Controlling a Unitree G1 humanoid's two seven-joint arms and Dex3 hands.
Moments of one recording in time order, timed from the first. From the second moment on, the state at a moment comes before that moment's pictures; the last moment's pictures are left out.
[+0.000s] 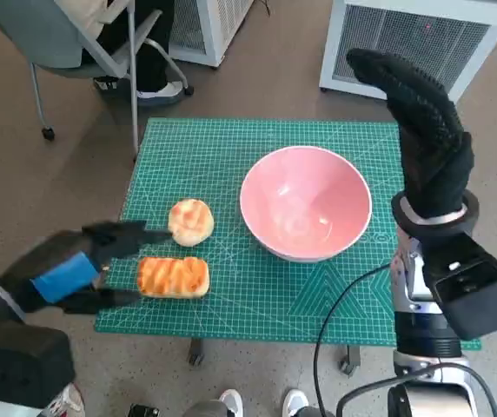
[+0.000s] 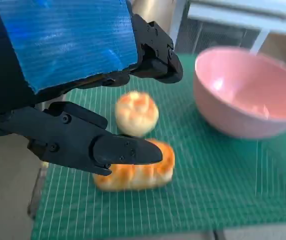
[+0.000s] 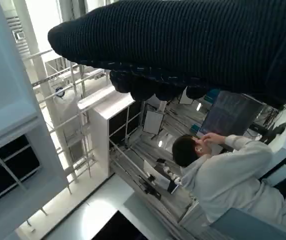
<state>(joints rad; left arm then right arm) 0.01 0.88 0.15 -0.47 0.17 0.05 -0.72 -0.73 -0.17 -0.08 0.36 0.15 -0.78 0.27</state>
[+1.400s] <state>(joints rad) -0.03 0.67 -0.16 -0.32 0.60 0.10 -0.44 -0.72 -0.18 -0.09 0.38 0.11 -0.78 0.25</state>
